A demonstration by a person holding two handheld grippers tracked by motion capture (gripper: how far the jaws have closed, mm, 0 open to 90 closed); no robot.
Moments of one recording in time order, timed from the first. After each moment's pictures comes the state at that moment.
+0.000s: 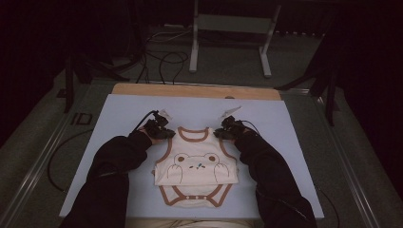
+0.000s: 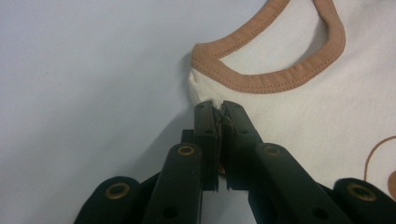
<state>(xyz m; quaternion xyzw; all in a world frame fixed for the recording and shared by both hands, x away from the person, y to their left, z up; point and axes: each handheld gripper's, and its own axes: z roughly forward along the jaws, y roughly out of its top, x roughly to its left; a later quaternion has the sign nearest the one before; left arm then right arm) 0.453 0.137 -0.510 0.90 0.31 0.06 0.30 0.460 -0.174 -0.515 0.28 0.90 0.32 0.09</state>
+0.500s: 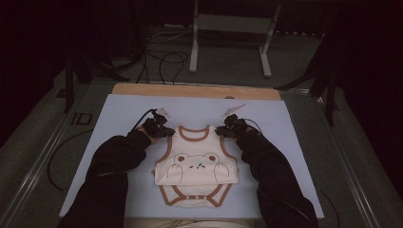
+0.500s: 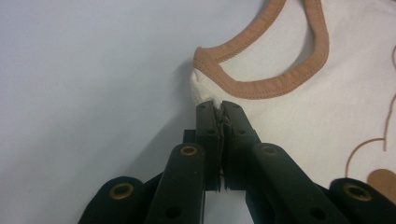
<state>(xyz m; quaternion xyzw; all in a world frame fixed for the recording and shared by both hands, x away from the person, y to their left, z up) 0.451 0.140 -0.499 0.89 0.31 0.06 0.32 0.458 -0.181 -0.502 0.29 0.89 0.34 0.10</state>
